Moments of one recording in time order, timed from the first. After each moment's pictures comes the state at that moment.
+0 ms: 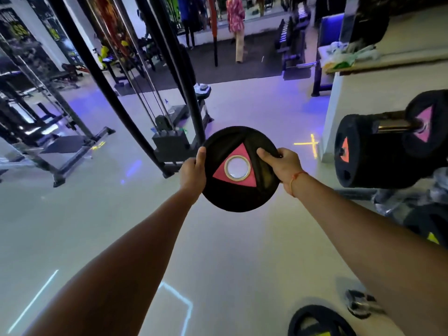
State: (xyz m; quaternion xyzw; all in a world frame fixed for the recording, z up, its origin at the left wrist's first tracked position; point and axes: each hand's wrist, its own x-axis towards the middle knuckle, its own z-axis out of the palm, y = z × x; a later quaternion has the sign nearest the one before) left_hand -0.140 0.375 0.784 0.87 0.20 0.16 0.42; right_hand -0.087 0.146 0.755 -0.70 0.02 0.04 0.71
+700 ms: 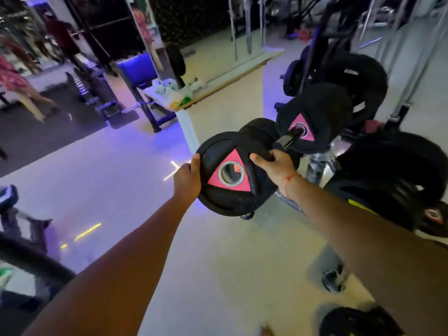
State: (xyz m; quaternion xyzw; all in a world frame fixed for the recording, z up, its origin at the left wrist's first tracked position) left_hand 0.275 0.208 0.751 0.88 -0.21 -0.05 0.43; right_hand 0.133 0.023 0.728 -0.65 0.34 -0.28 0.62
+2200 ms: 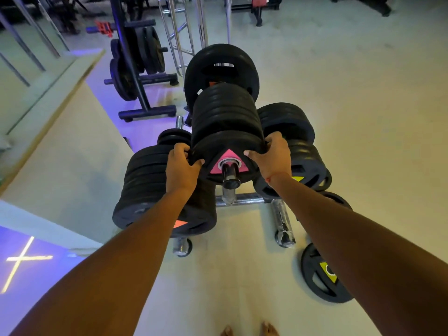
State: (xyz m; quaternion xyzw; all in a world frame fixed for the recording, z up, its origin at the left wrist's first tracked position) left_hand 0.417 -0.121 0.682 0.67 -0.61 -0.20 0.39; right_hand 0.186 -0.118 0.705 -0.53 0.70 -0.41 0.23
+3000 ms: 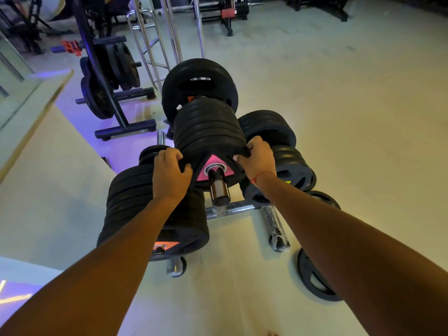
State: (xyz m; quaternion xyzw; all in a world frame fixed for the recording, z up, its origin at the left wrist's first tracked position) left_hand 0.414 -0.157 0.696 0.60 -0.71 -0.09 0.36; right_hand 0.184 -0.154 0.705 -0.53 0.73 -0.37 0.21
